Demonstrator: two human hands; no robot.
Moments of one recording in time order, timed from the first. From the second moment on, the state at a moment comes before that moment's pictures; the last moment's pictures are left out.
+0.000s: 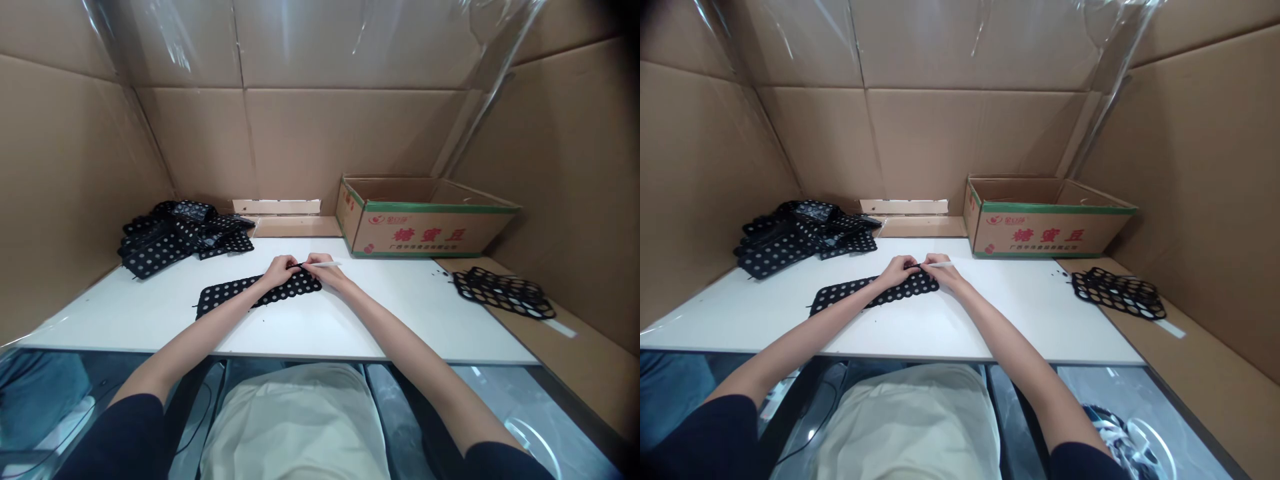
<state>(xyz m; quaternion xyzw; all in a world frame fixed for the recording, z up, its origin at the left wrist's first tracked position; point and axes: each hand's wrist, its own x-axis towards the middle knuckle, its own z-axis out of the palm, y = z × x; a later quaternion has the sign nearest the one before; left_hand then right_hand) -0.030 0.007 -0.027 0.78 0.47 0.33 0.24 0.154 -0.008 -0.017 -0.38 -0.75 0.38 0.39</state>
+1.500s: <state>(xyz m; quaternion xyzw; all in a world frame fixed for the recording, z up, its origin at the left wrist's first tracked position) -0.024 0.003 -0.030 0.82 0.45 0.31 0.18 0.148 0.005 -0.007 -0.39 -0.83 0.21 0.33</state>
